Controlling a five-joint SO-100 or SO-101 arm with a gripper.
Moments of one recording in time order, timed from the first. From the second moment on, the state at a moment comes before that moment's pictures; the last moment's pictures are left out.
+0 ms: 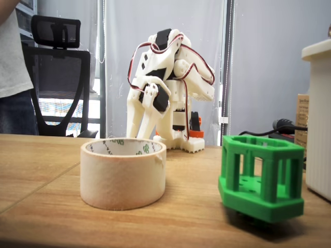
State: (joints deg) arm 31.0 193.0 185.1 75.7 -106.3
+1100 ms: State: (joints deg) arm 31.1 193.0 178.2 75.7 -106.4
